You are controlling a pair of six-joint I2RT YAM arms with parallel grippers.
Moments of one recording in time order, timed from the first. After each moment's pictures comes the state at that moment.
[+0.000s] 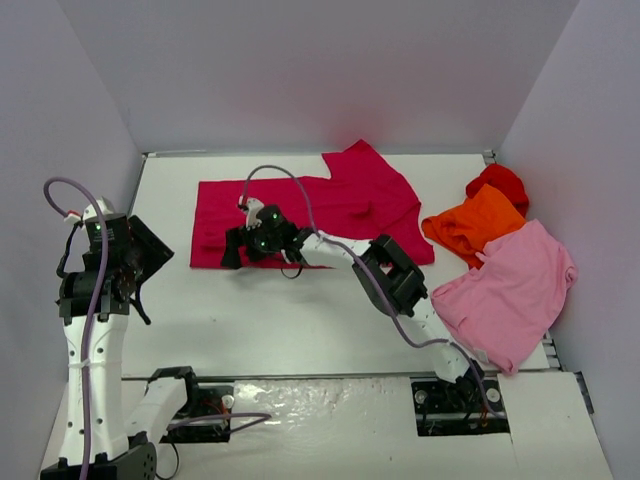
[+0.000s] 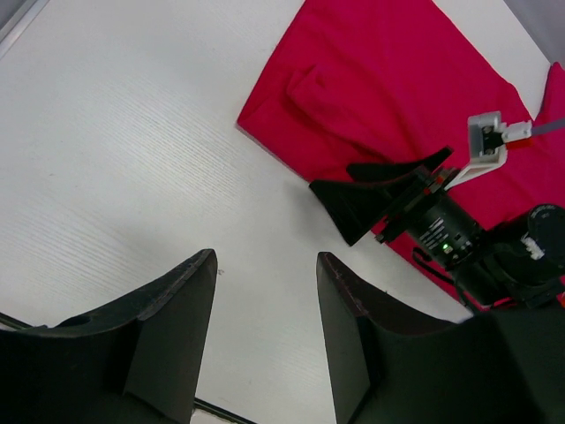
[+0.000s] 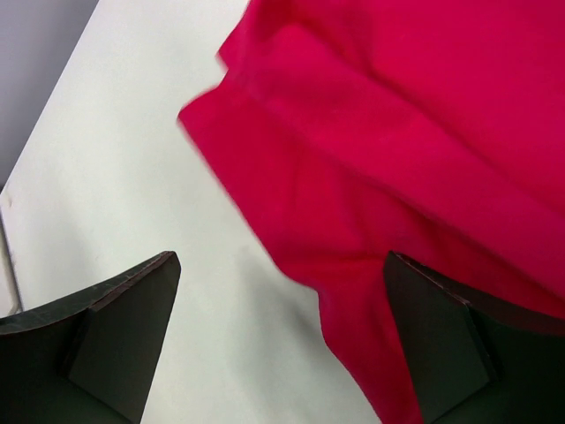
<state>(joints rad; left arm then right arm) 0.09 0.88 1.22 -1.05 -0.13 -0.61 0.86 2.42 1.78 0.12 -0.37 0.47</state>
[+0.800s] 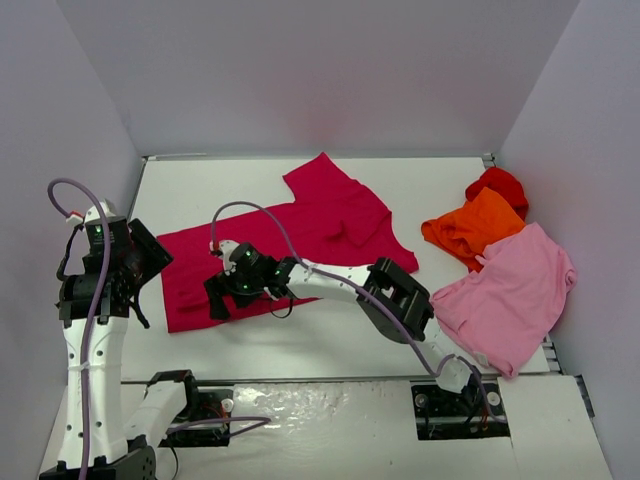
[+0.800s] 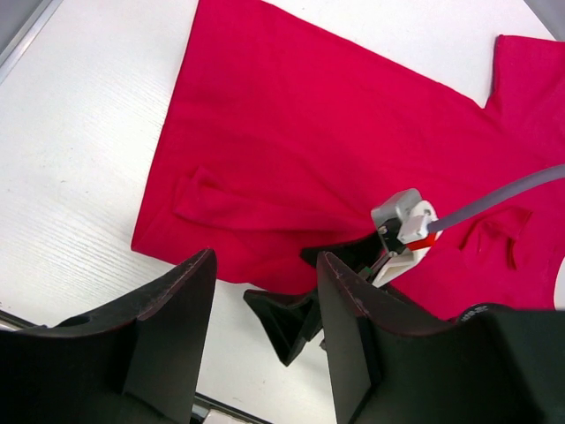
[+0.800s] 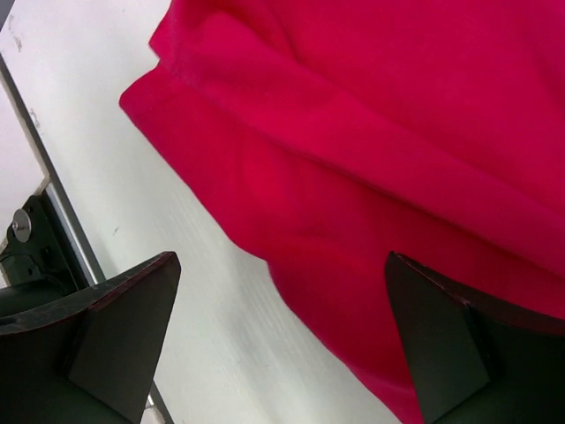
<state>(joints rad) 0.10 0.88 1.22 -1.06 -0.13 -0.57 1.07 2.23 1.64 -0.10 -0.27 0.43</state>
